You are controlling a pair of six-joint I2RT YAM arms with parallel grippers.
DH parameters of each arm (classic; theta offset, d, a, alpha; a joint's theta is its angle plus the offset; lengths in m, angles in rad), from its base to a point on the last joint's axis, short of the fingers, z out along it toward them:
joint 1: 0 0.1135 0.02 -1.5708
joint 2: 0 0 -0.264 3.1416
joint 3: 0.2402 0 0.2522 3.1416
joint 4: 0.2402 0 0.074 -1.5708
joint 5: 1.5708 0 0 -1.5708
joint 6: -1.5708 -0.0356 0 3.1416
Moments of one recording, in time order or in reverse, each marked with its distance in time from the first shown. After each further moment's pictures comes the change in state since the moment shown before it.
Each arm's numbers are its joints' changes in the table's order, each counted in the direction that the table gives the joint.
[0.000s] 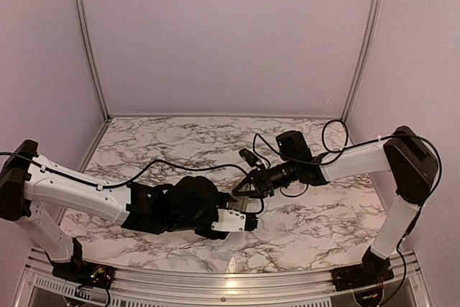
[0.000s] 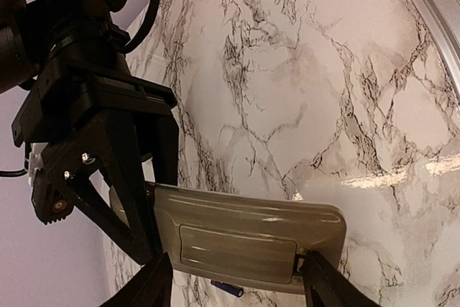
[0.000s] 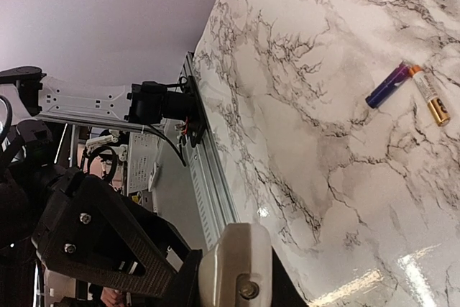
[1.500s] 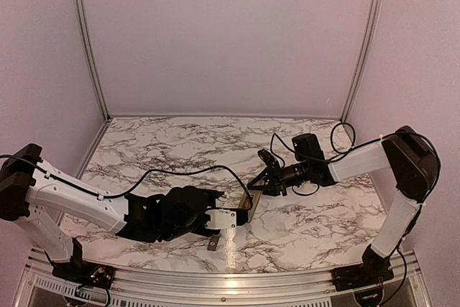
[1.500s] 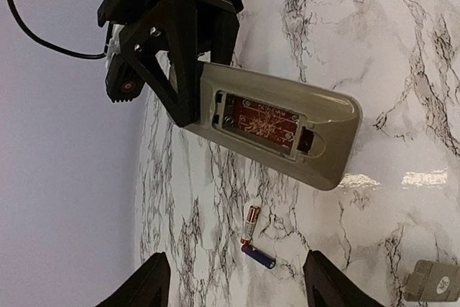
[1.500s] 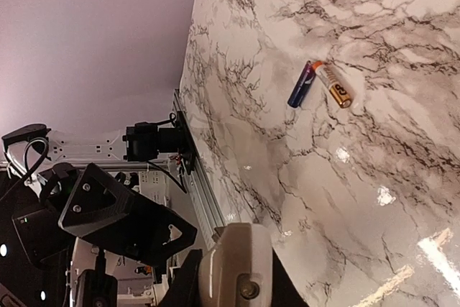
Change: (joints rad) left arm -0.014 -0.014 -0.158 -0.233 -0.225 -0.035; right arm -0.145 0.013 -0.089 -0.088 -0.011 -0.126
